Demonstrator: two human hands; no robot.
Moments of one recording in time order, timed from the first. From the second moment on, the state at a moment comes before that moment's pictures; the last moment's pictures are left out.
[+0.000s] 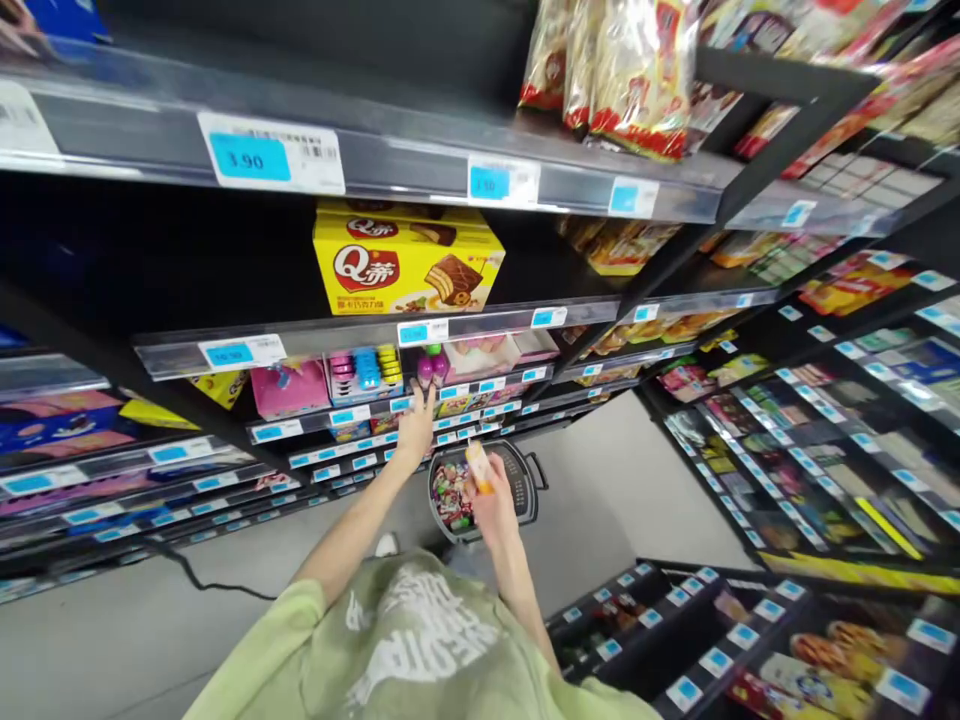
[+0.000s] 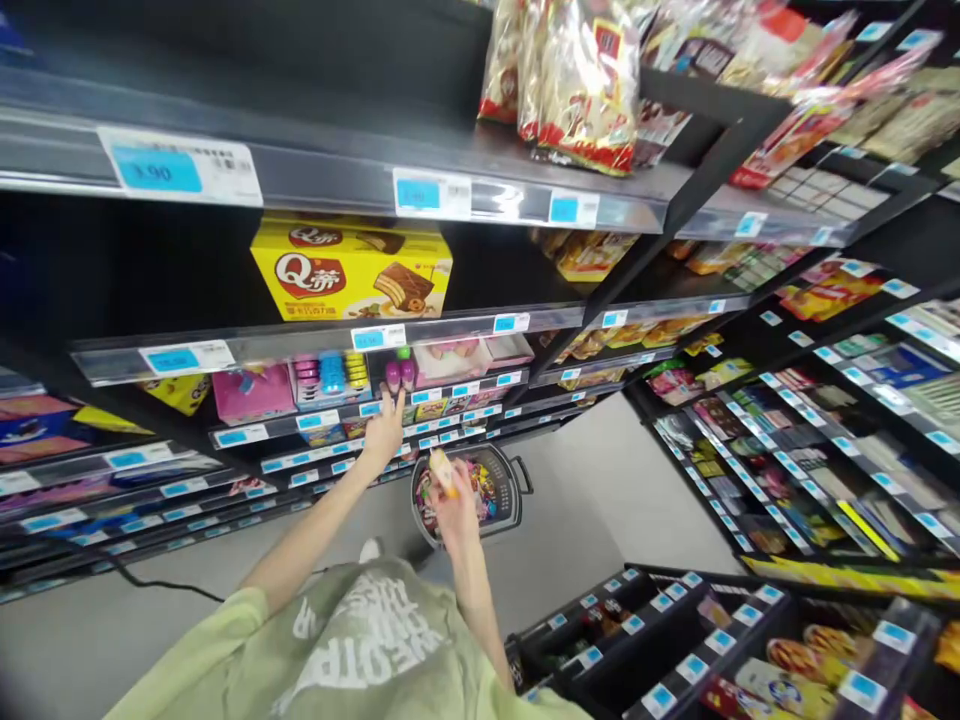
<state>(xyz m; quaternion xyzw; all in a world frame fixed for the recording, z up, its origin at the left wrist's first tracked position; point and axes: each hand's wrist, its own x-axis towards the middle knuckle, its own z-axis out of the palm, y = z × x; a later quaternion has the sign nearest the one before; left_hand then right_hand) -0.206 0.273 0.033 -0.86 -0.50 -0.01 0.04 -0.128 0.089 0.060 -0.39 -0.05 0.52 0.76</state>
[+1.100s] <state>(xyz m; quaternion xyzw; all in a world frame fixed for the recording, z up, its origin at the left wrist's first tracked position) -0.211 0.277 0.035 -0.88 -0.47 -0.03 -0.02 -0.166 0.093 0.062 -0.38 -0.01 0.62 0.68</state>
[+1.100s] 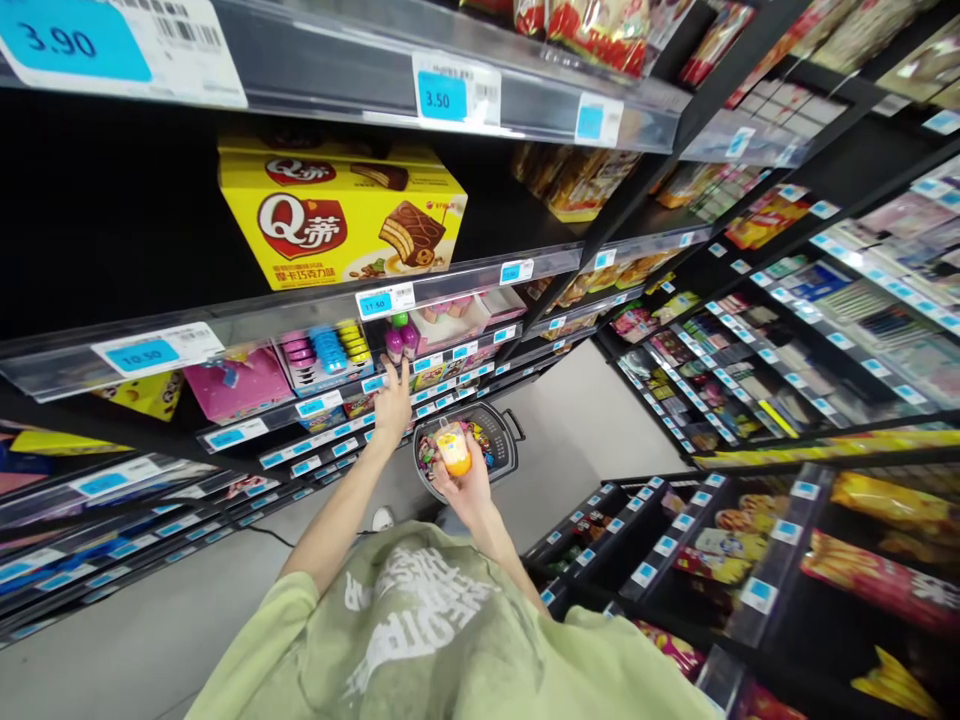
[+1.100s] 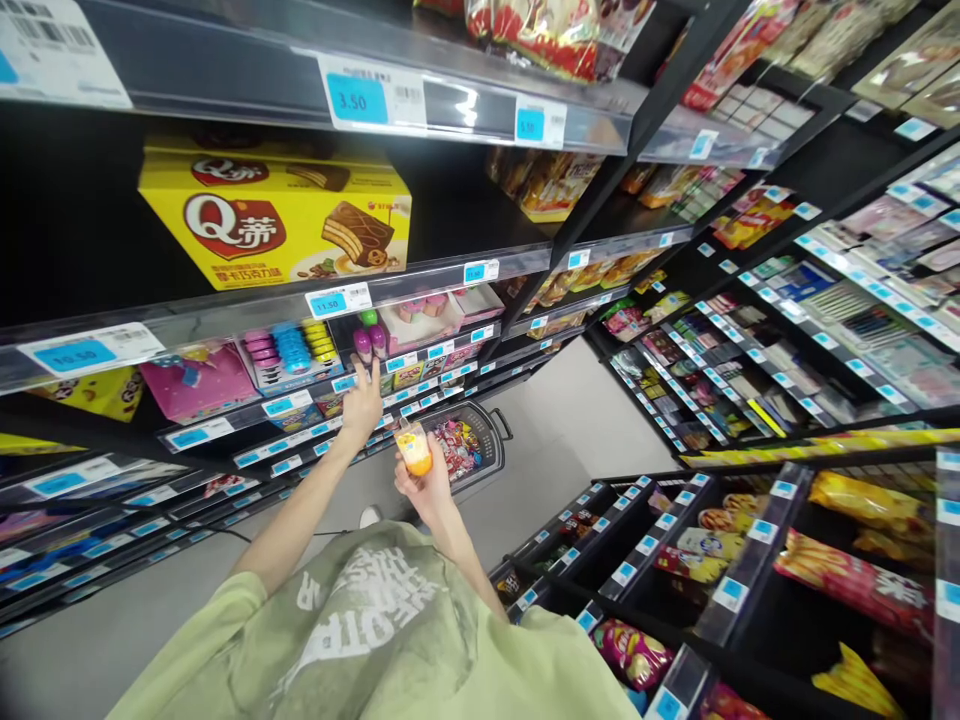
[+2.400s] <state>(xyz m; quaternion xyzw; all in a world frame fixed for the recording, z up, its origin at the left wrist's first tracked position) -0.214 0.281 0.028 -0.88 -0.47 -0.04 -0.01 -0.185 0.100 0.066 -0.41 -0.14 0.49 0.76</state>
